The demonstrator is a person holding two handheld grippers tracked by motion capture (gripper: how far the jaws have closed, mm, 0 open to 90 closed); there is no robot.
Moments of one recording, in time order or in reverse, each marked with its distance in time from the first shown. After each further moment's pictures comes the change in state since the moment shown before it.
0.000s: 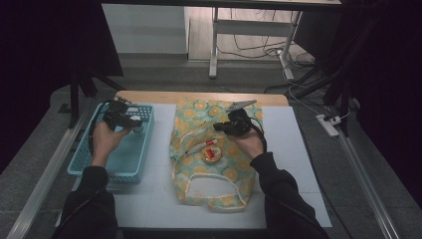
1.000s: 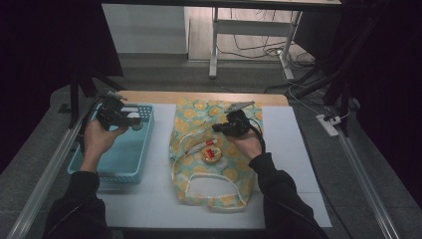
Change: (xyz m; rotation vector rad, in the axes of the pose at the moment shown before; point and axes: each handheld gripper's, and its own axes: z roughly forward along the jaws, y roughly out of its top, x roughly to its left) left arm -0.022 0.002 -0.049 -0.069 -0.045 0.062; right arm 0.000 -0.003 0.006 0.004 0.009 0.001
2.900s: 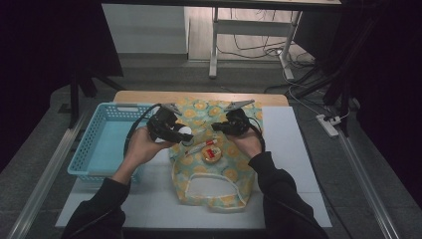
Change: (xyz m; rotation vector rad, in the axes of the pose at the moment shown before) left arm -0.146 0.047 0.033 0.019 -0.299 0.323; right arm 0.001 0.005 -0.001 -0.003 -0.005 -0.007
